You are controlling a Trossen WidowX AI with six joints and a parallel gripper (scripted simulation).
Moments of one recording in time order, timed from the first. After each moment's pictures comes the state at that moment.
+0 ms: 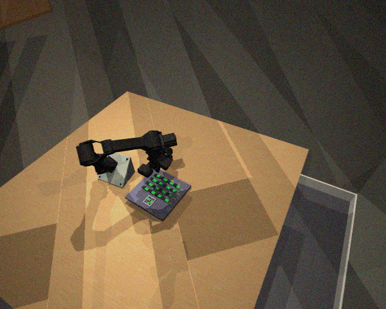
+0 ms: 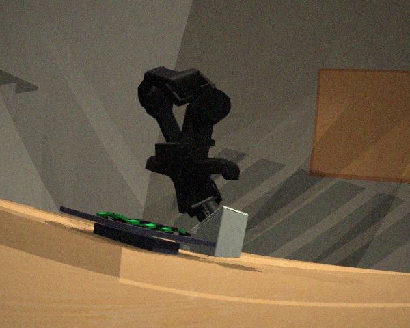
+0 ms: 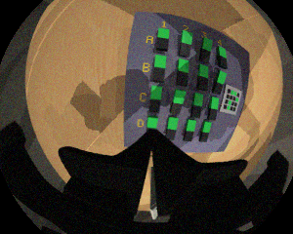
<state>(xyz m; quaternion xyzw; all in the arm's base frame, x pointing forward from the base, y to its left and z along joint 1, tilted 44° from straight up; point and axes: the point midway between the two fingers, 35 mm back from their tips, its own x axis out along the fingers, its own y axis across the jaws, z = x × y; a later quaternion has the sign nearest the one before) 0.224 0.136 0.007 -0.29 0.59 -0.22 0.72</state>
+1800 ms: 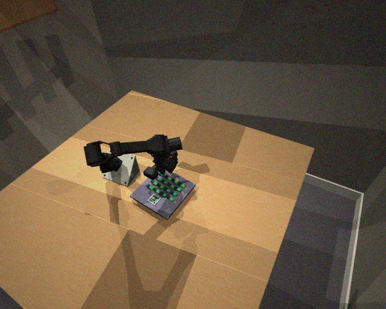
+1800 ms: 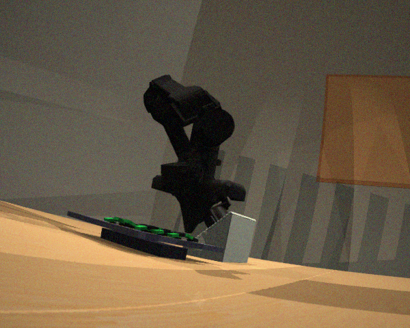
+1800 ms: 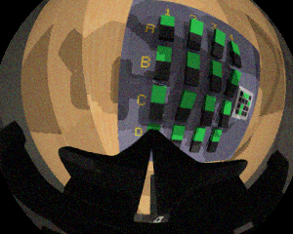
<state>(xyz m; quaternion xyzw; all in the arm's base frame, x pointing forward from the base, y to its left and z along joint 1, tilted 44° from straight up) 0.230 0.118 -0.014 -0.29 0.59 -0.22 0.72</state>
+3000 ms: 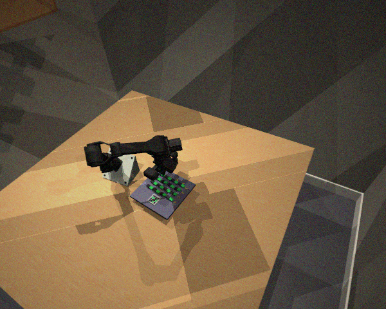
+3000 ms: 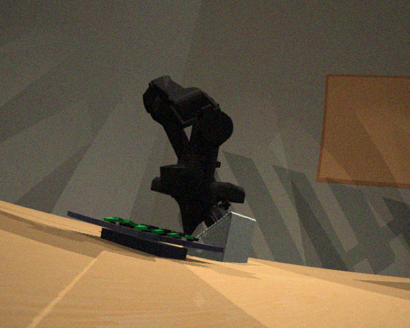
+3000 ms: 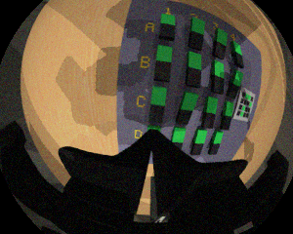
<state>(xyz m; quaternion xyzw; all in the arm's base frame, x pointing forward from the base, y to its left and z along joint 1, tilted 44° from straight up) 0.231 0.116 -0.016 -0.29 0.59 -0.22 0.72</state>
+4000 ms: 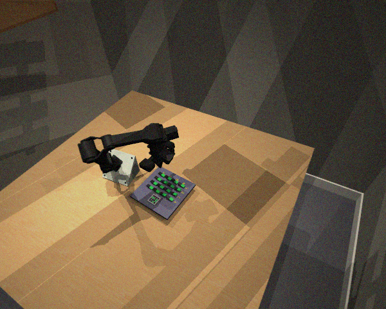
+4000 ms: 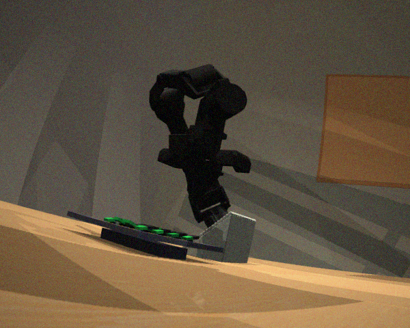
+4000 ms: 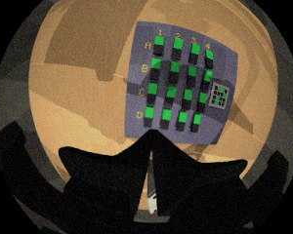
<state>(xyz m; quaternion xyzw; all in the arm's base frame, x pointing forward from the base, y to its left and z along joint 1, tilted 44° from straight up) 0.212 0.150 0.029 -0.30 0.58 -0.21 0.73</state>
